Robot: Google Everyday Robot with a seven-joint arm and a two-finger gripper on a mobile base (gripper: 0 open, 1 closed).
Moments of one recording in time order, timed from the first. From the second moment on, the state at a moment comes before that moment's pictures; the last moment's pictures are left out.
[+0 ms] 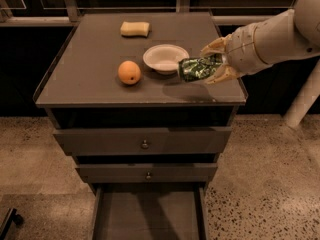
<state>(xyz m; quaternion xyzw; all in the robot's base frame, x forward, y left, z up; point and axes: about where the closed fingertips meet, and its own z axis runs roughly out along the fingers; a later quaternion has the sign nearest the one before) 0.589 -0.140 0.930 -0.74 0.53 -0.09 0.41</state>
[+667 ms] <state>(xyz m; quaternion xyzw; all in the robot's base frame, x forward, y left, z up) 0.589 -0.140 0.930 -0.74 0.53 -0.09 0.41</state>
